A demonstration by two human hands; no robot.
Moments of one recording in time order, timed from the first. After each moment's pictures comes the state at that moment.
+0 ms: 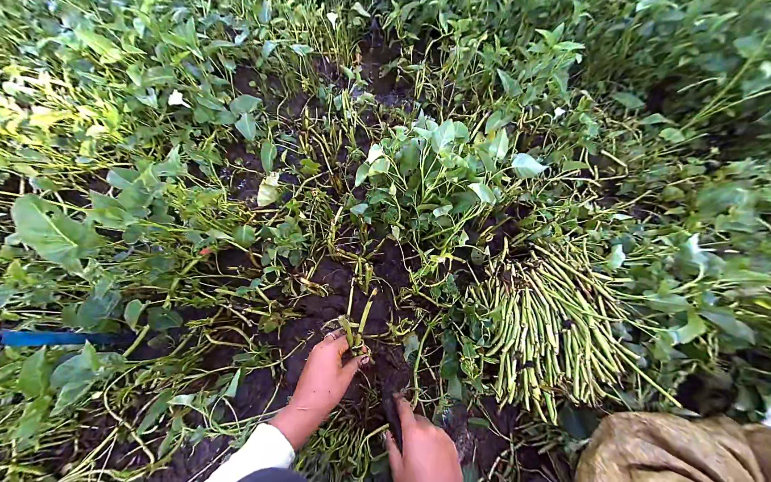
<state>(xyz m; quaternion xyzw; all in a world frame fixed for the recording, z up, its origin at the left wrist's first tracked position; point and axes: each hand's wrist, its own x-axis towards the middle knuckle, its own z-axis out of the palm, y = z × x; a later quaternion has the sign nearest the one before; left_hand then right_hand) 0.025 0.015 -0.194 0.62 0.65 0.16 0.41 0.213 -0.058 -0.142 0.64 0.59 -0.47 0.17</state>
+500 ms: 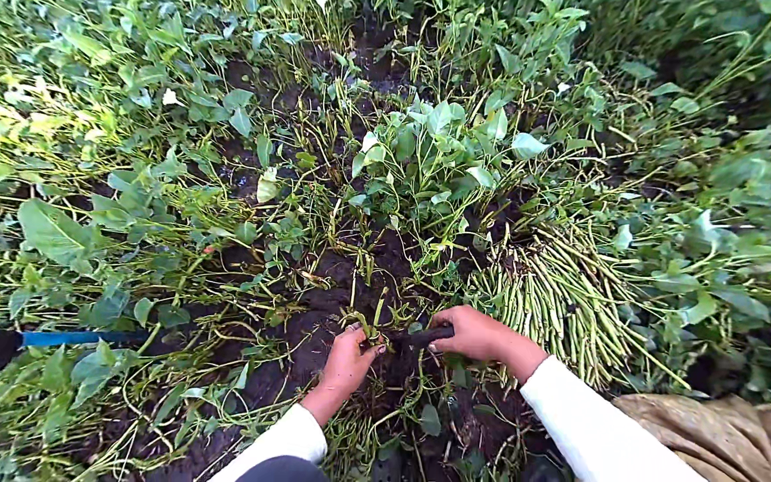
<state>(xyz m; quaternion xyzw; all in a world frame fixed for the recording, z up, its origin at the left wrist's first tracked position) 0.045 0.015 -0.240 0.61 0.62 0.19 0.46 0.306 0.093 -0.169 0.51 0.66 -0.53 0.16</state>
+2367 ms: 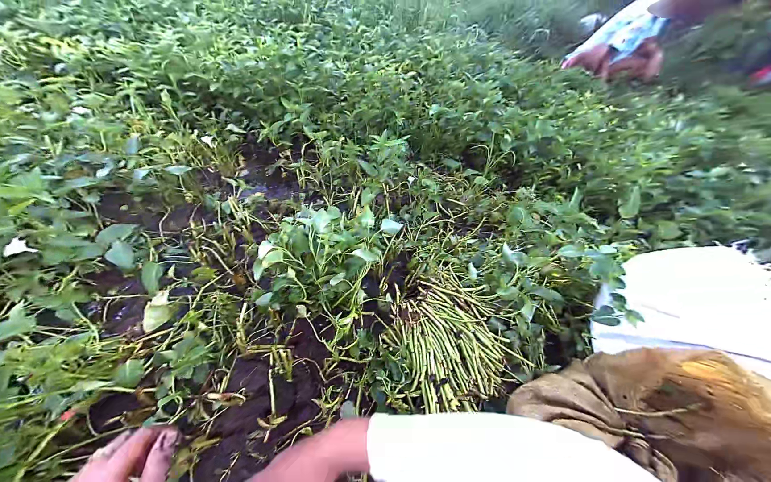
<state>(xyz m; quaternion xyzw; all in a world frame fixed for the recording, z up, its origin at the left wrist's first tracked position) -0.066 0.045 -0.099 0.78 0.58 0.20 0.11 0.179 0.050 -0.095 0.28 0.78 -0.55 0.12</state>
